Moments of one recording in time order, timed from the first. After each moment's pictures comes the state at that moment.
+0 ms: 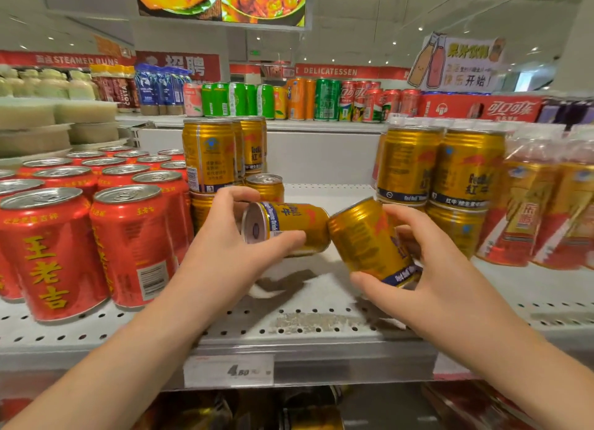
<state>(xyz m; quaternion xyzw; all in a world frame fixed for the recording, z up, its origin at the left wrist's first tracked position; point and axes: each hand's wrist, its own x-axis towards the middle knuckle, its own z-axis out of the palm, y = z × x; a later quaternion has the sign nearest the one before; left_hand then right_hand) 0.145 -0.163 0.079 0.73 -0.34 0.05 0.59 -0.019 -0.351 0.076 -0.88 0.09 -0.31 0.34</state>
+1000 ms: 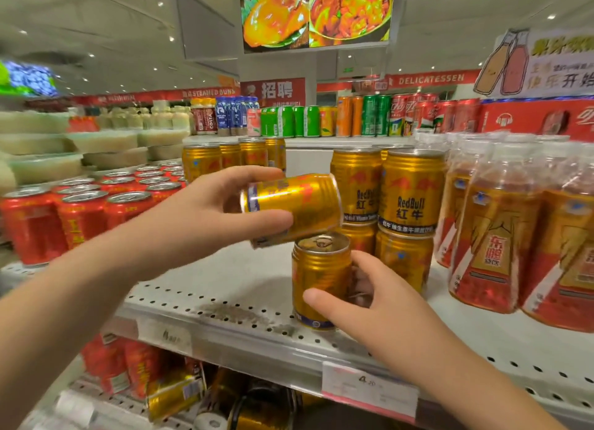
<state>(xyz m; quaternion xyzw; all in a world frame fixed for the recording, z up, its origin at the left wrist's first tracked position) 0.058 -0.208 0.161 0.81 -0.35 0.00 0.47 -0.031 -0.431 0.069 -0.86 -0.04 -0.14 0.49</state>
